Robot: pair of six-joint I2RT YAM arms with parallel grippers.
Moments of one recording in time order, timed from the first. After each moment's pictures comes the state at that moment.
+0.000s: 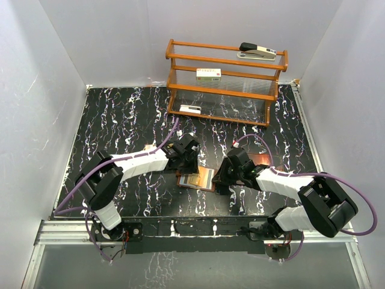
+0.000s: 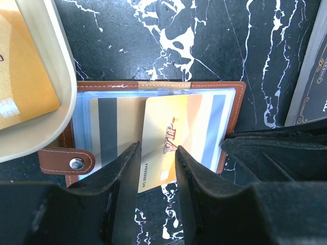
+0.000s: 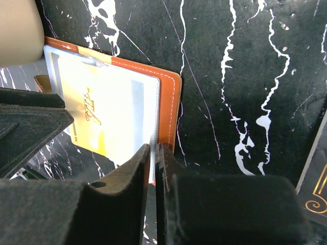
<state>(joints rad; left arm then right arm) -0.86 1.69 1.04 -0.40 -0.05 -0.79 0.62 1.31 0.47 -0.01 -0.14 0.92</state>
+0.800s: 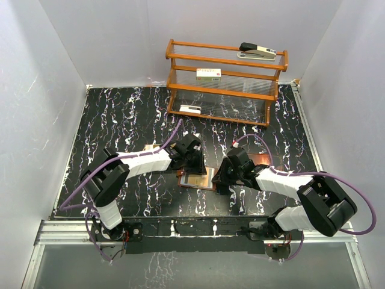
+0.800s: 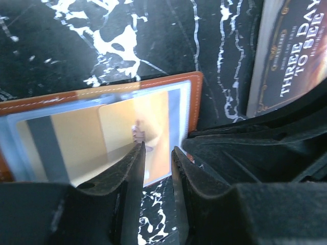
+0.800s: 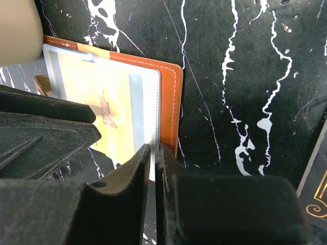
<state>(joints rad) -0.86 1.74 1.03 -0.27 0.11 -0.81 0.62 1.32 0.47 0.00 -0.15 0.91</state>
